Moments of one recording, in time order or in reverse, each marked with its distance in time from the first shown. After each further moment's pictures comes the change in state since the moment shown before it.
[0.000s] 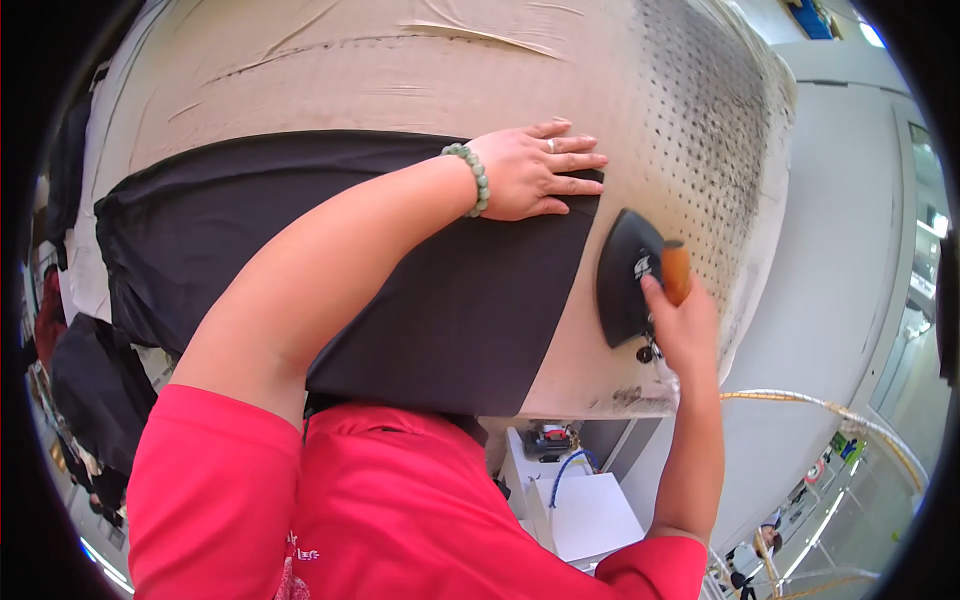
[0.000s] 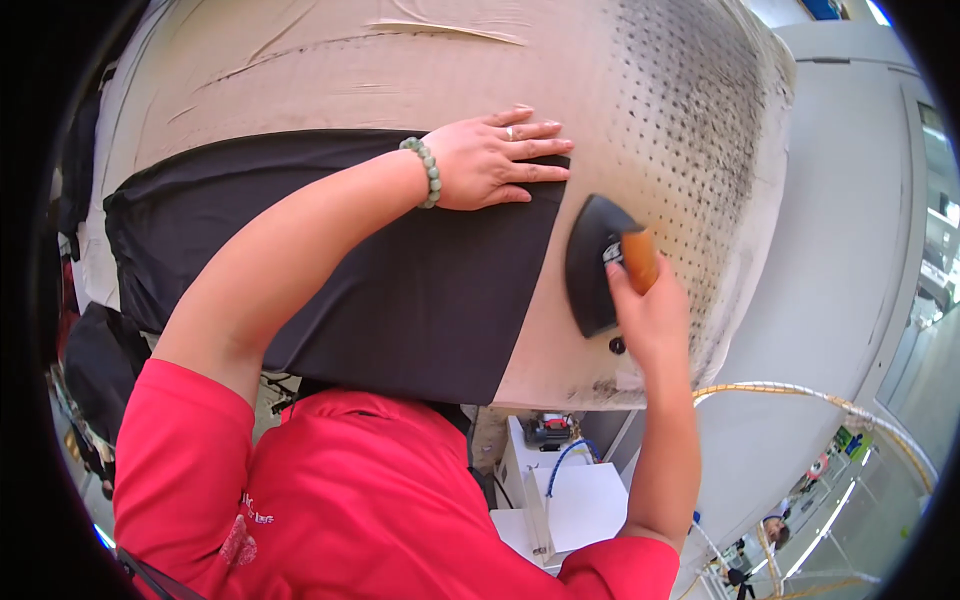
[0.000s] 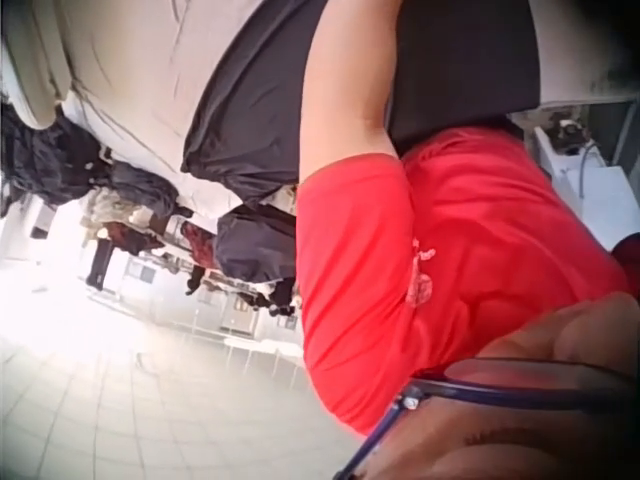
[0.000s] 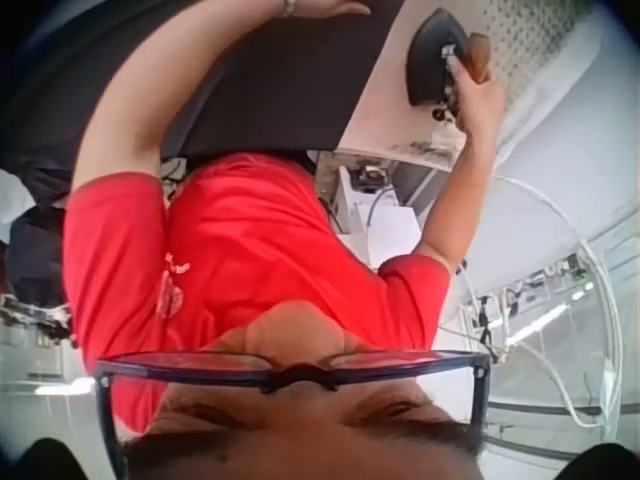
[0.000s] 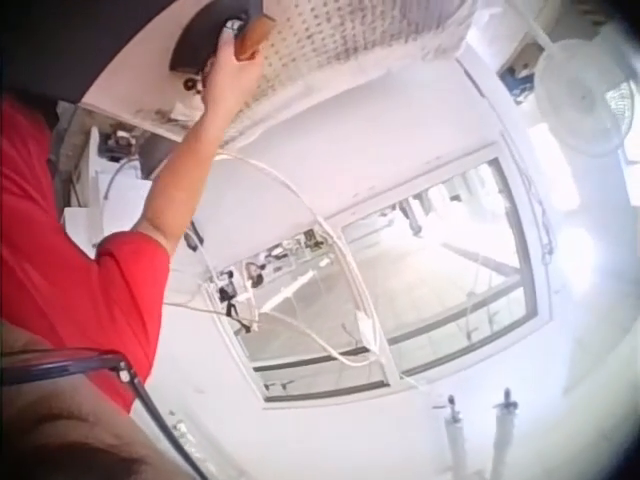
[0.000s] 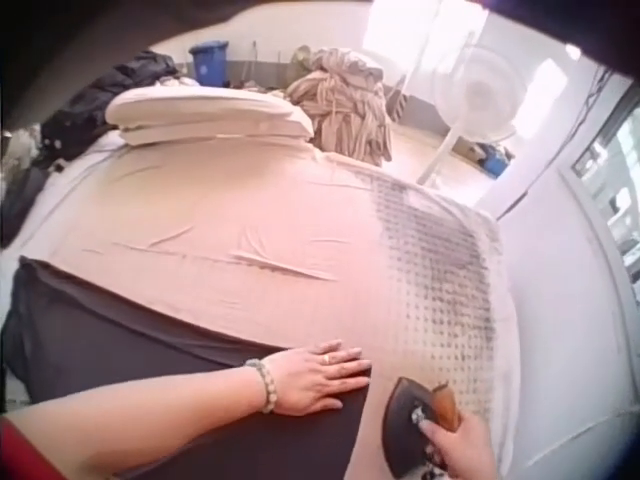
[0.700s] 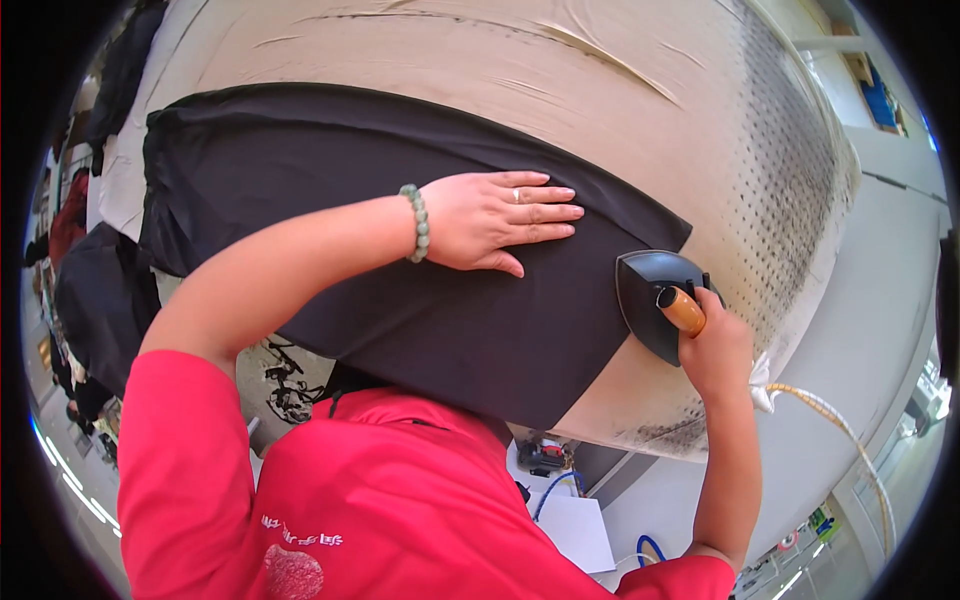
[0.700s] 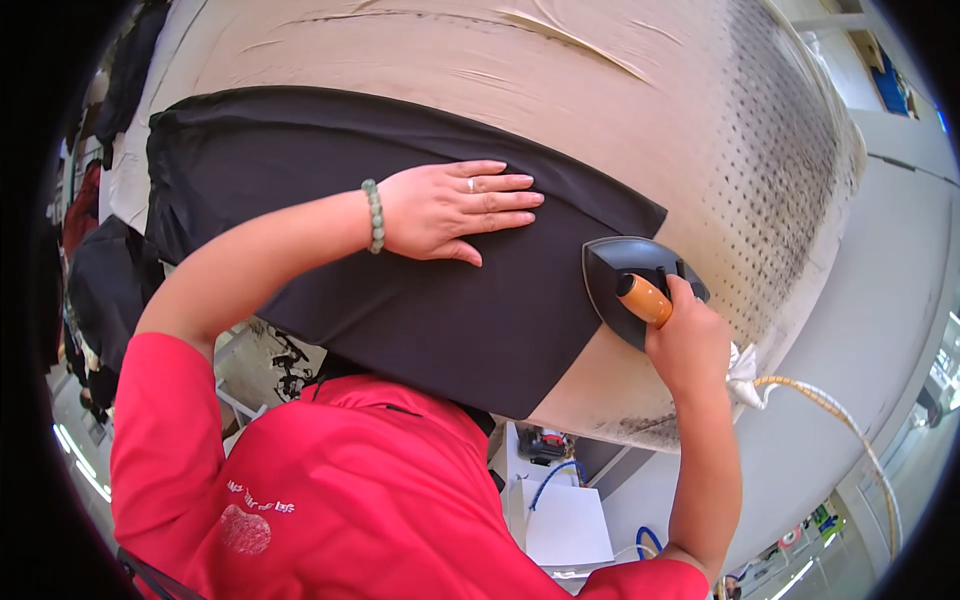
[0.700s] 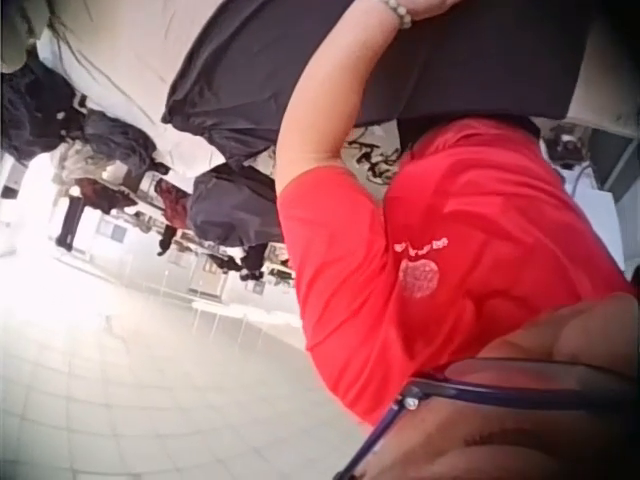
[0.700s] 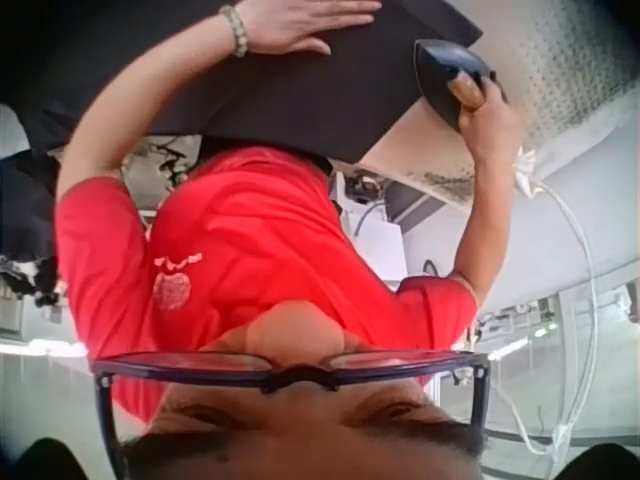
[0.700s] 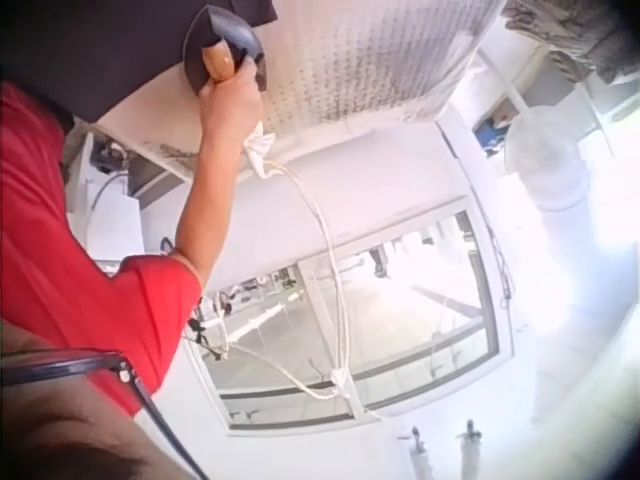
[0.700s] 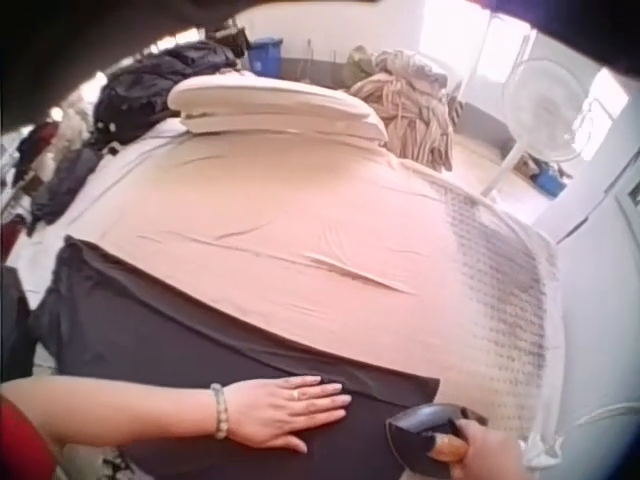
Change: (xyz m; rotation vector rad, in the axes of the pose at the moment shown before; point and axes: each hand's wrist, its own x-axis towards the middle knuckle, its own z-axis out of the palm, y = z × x) left_hand -0.151 0.023 -0.047 -0.170 -0.075 -0.054; right_hand 0.016 -0.035 0.014 -0.510 -0.052 -0.554
